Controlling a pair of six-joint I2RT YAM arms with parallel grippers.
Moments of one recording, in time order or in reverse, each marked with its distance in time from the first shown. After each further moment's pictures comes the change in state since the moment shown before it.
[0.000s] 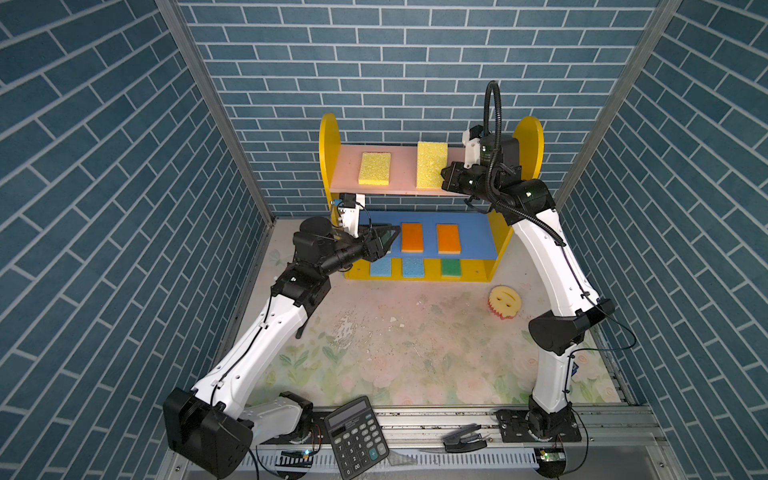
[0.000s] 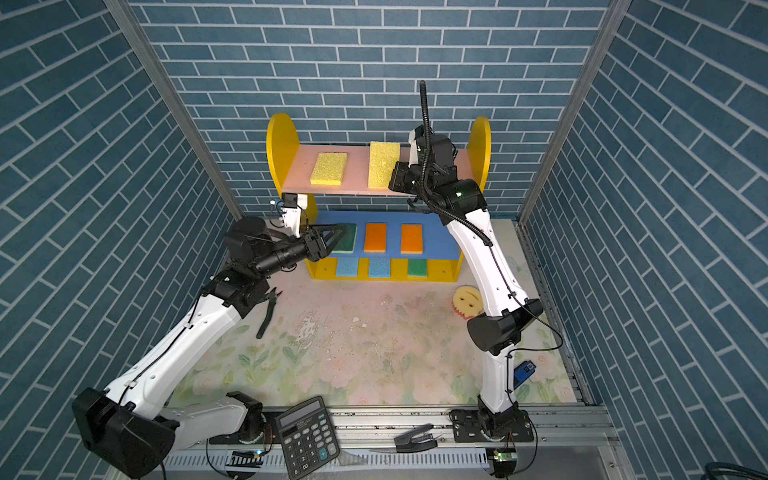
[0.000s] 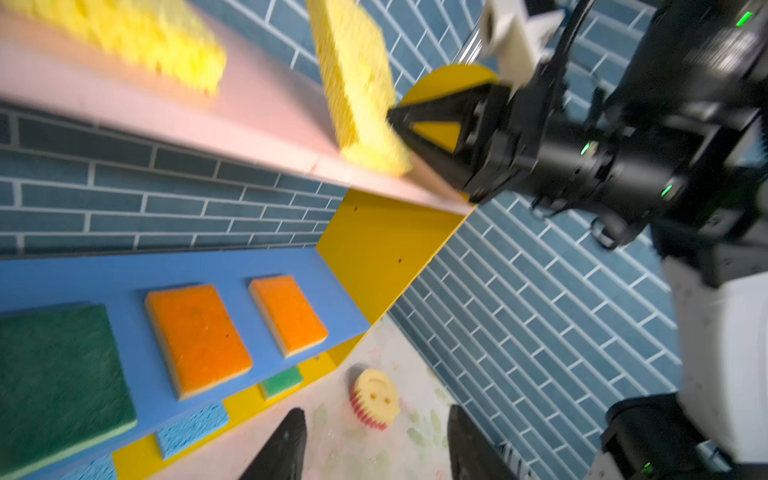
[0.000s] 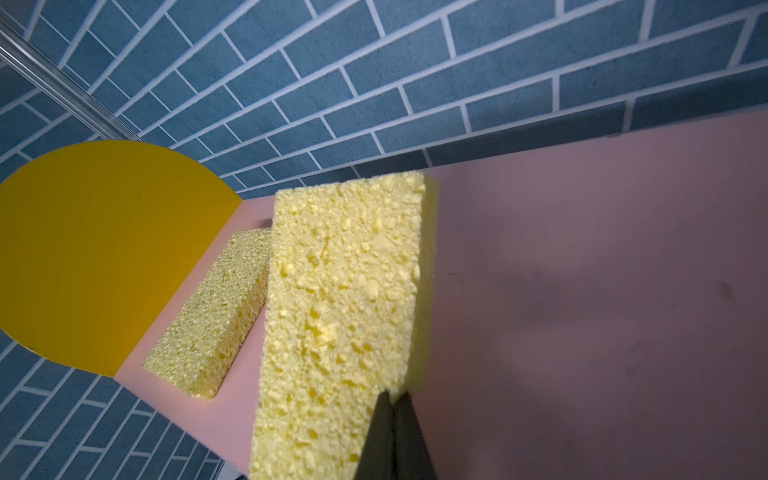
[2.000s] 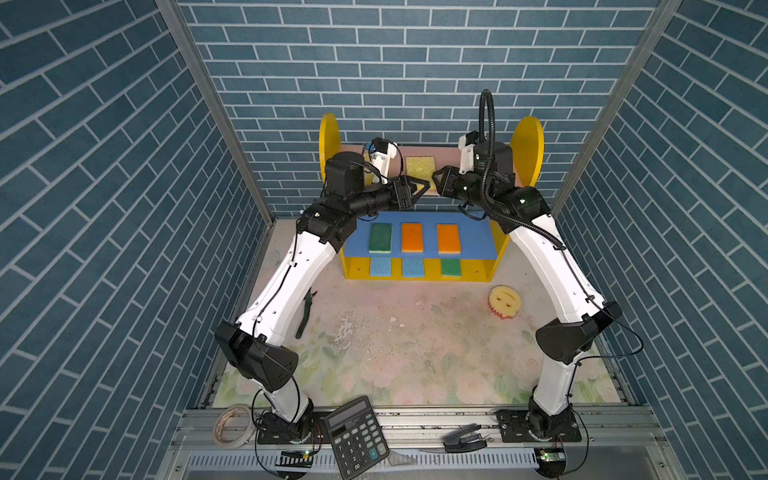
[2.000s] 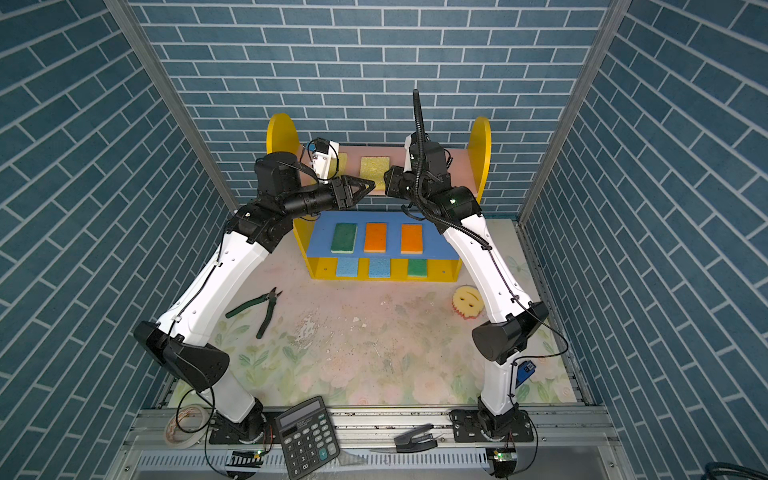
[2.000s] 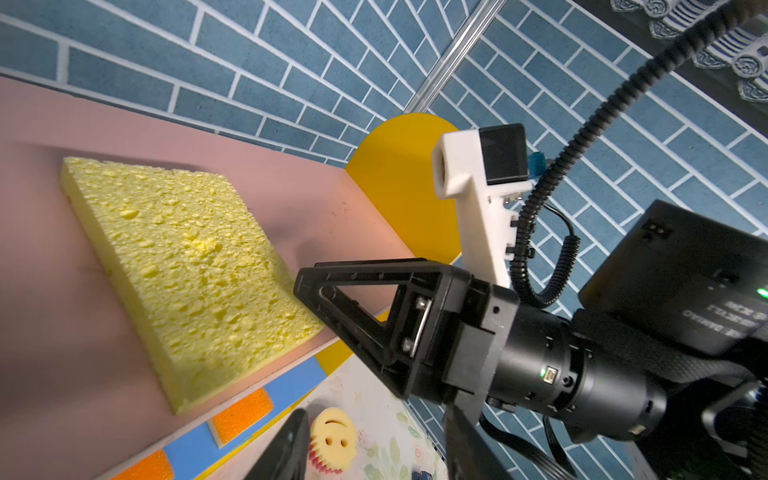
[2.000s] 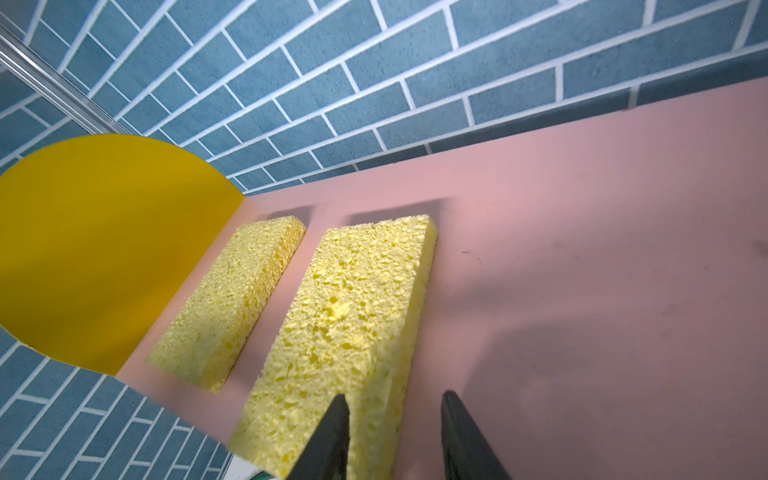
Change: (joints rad) left arm -0.061 0.457 0.759 -0.415 0.040 -0.033; right arm 0.038 -0.087 -0.175 0.108 0.065 0.024
